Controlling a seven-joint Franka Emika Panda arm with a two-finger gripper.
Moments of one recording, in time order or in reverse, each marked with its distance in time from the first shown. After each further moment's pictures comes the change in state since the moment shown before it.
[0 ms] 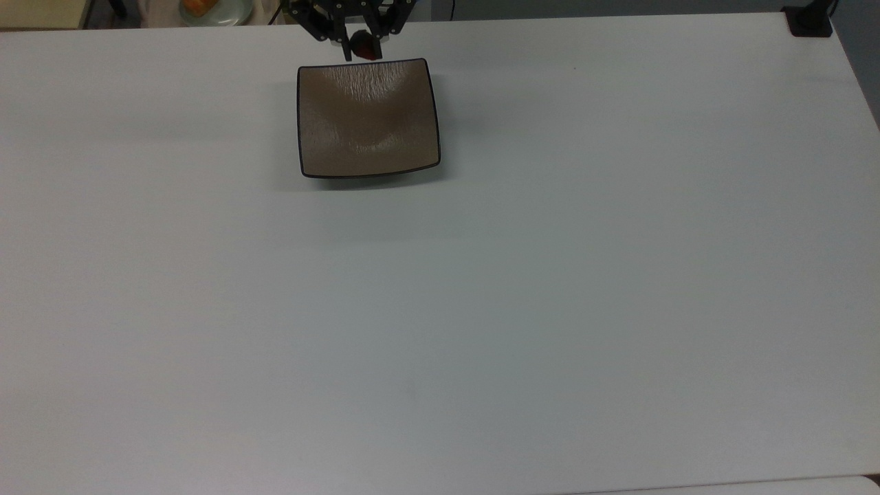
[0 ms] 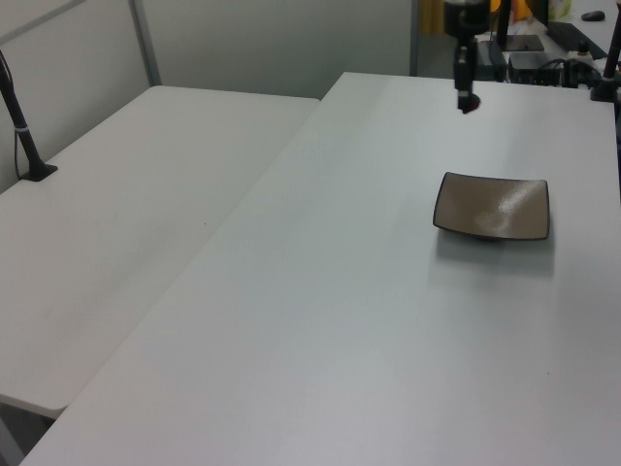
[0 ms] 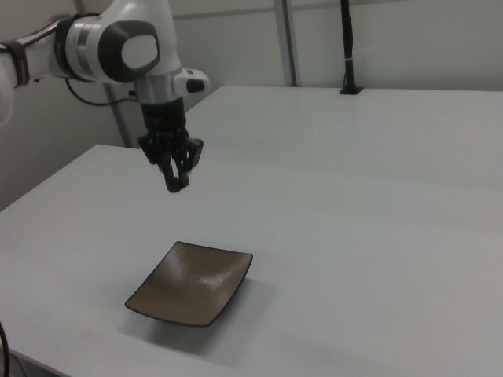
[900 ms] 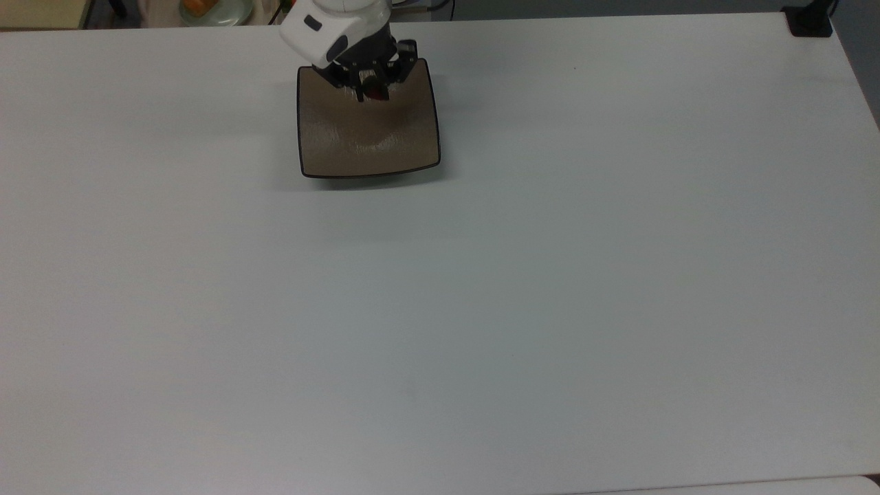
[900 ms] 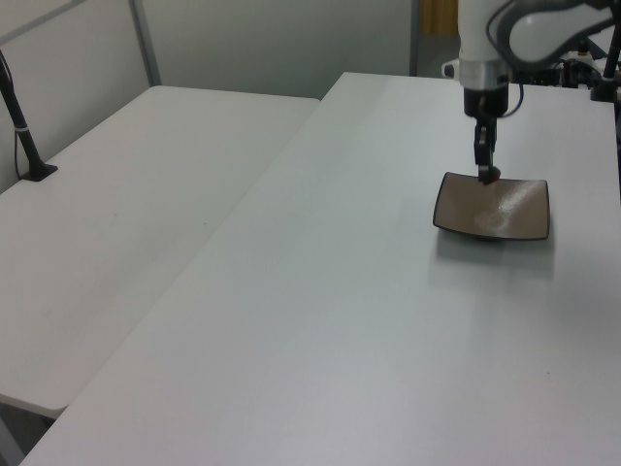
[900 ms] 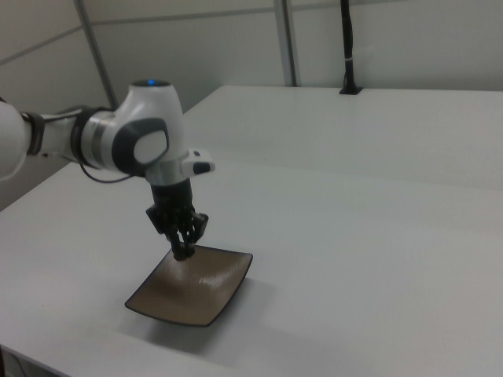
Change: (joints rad) arm 0.001 -0.063 0.000 -0.435 0.000 0.361 0.000
